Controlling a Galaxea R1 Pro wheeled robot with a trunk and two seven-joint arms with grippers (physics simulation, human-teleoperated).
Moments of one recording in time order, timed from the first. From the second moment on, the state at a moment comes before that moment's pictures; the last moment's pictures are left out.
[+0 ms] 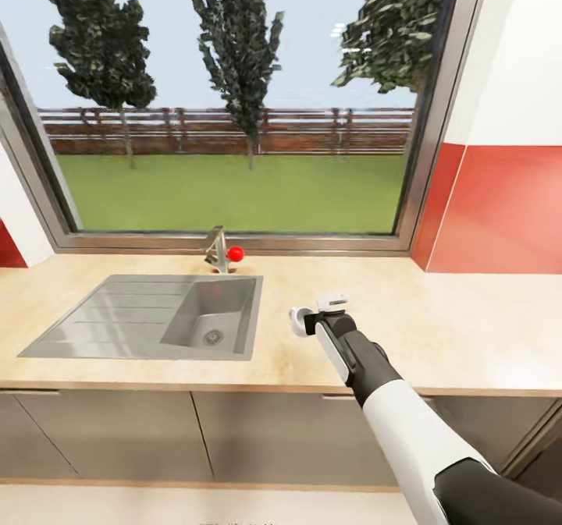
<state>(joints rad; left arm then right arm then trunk) 0.04 0.03 0.12 0.03 -0.16 0.05 0.23 -0.88 0.17 0.28 -0.80 -0.17 0.70 -0.32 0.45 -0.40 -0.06</state>
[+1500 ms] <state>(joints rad) 0.04 0.03 0.13 0.03 -0.16 0.05 0.23 -0.88 0.17 0.28 -0.81 -0.17 0.70 -0.32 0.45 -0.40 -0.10</state>
